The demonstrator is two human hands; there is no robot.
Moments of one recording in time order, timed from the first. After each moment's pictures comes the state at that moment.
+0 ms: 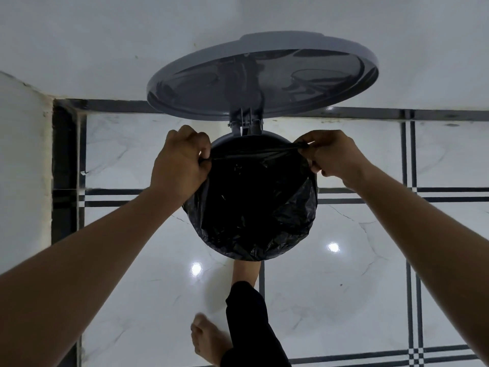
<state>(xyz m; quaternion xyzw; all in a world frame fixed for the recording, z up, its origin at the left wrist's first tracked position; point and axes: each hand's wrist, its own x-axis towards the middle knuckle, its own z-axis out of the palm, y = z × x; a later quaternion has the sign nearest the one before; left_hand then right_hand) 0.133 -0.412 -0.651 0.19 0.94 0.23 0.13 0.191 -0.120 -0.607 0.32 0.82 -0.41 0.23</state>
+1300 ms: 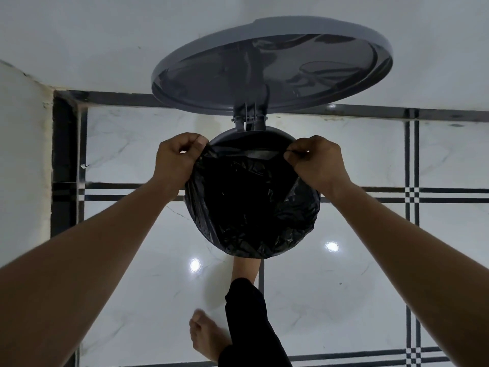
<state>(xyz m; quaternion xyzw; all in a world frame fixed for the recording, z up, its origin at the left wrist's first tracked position) 0.133 -0.423 -0.682 -0.11 0.81 0.53 0.23 0.206 -0.153 -0.635 0.24 0.91 -0.30 0.14</state>
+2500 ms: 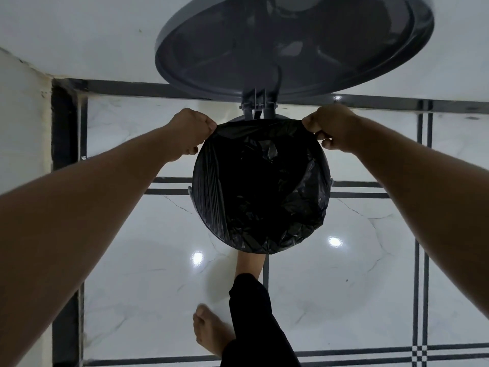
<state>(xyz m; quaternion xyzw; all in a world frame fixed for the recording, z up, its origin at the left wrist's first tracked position) 0.076 -0.403 -0.666 -0.01 0.84 0.32 0.44 0.139 -0.119 -0.648 0.43 0.73 -0.43 0.32</state>
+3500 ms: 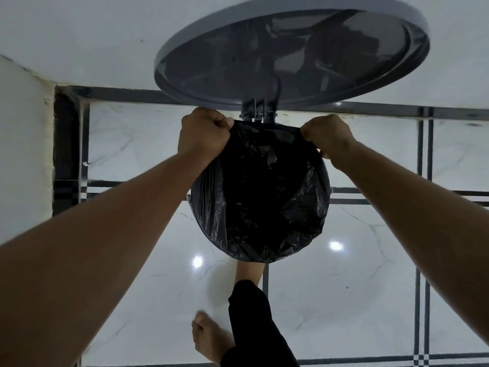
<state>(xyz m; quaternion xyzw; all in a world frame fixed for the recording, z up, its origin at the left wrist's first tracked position) 0.091 -0.367 -0.678 -0.06 0.90 0.38 0.21 0.140 -0.136 -0.654 0.39 0.82 -0.33 0.26</state>
